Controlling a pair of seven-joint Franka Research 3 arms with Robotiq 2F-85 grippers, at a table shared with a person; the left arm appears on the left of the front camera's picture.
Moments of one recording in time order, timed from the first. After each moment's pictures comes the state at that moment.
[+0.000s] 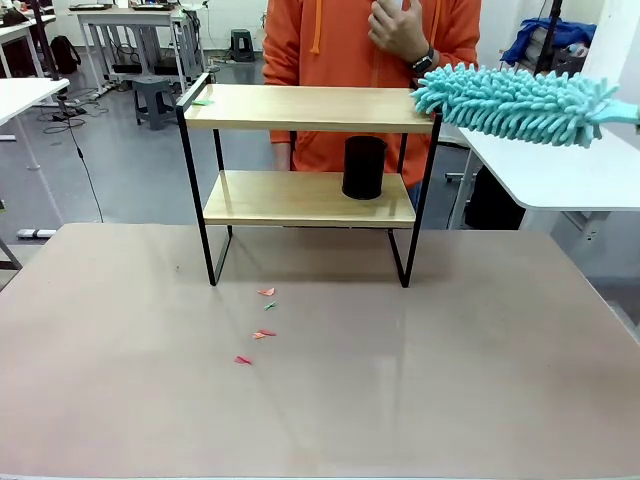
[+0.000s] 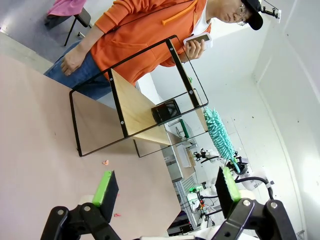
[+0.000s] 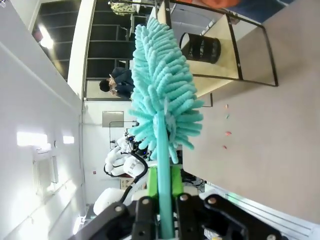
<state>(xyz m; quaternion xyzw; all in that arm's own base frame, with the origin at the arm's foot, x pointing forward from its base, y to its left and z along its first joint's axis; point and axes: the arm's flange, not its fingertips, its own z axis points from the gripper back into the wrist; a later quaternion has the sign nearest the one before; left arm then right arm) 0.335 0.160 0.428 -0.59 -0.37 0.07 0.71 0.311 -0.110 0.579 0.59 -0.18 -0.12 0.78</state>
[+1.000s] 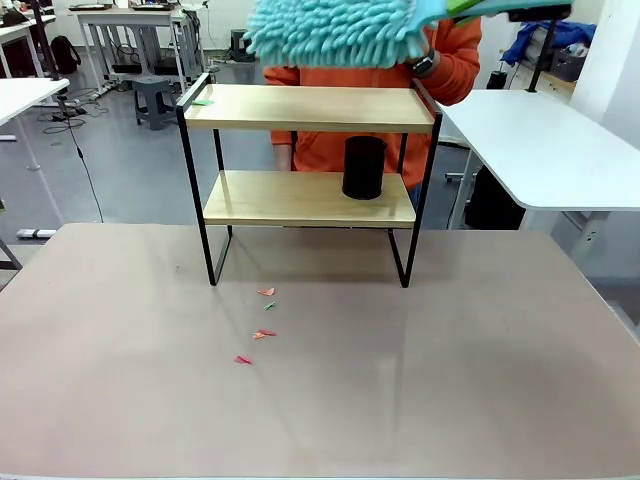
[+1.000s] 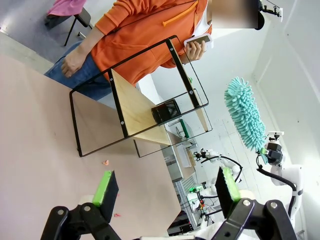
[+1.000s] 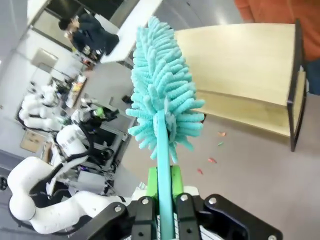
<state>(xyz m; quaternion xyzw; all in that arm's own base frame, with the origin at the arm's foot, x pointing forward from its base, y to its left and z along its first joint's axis) 0.335 0.160 0.428 -0.59 -0.37 0.07 0.71 0.327 0.147 0.720 0.40 -0.29 0.14 0.86</state>
